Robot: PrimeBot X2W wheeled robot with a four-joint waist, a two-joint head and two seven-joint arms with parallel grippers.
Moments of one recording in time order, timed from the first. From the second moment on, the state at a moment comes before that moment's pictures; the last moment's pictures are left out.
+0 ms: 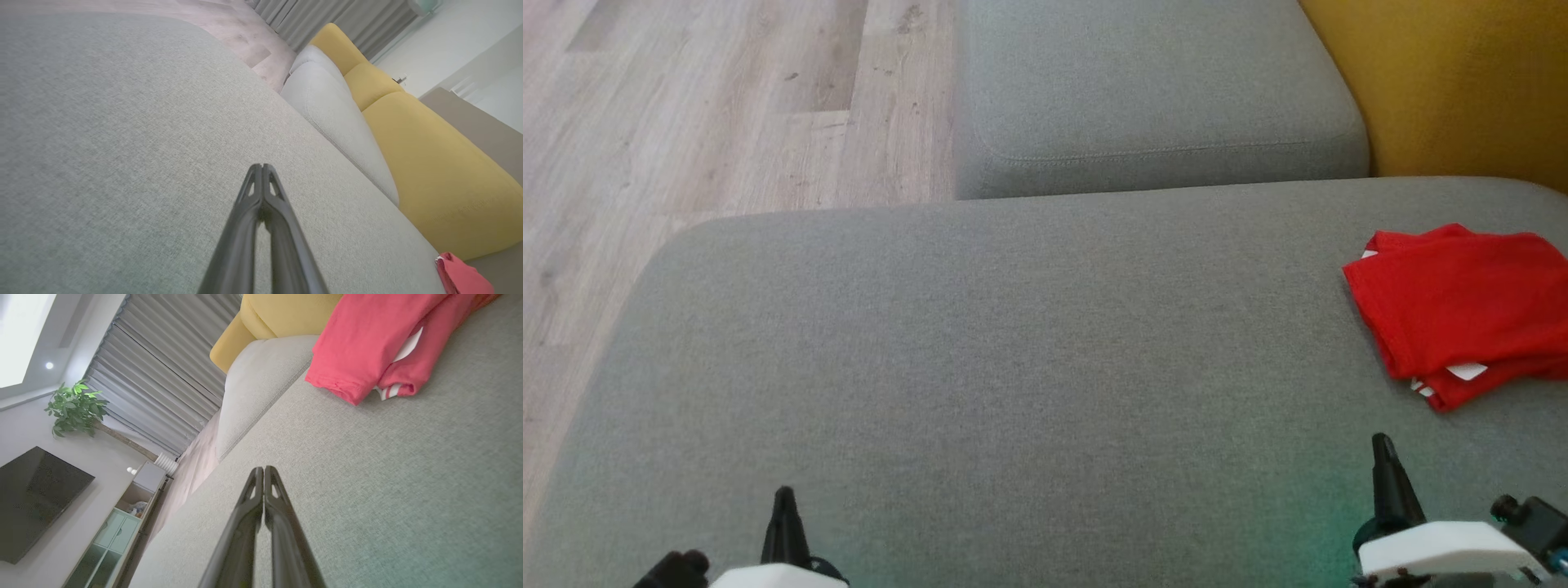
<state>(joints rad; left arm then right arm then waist) 0.10 0.05 -0.11 0.31 -0.86 0.03 -0.08 0.10 -0.05 0.01 0.32 0.85 0.12 -0.08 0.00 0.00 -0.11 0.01</state>
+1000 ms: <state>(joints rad) 0.03 0.05 -0.03 0.29 -1.18 -0.04 0.01 0.05 -0.05 -0.05 0.30 1.18 0.12 0.00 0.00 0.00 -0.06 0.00</state>
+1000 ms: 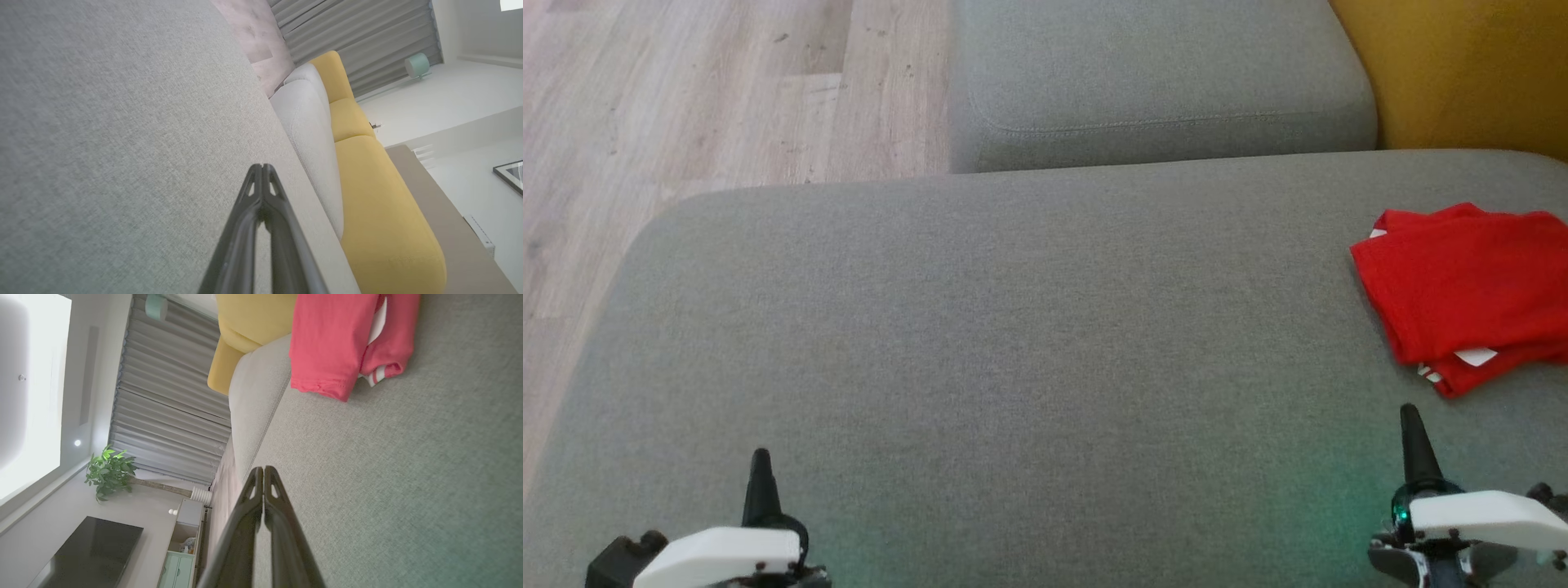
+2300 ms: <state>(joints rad) -0.06 0.05 0.07 0.28 -1.60 -0.12 0.11 -0.06 -0.05 -0.13 0.28 1.60 0.12 0.11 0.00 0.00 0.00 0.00</state>
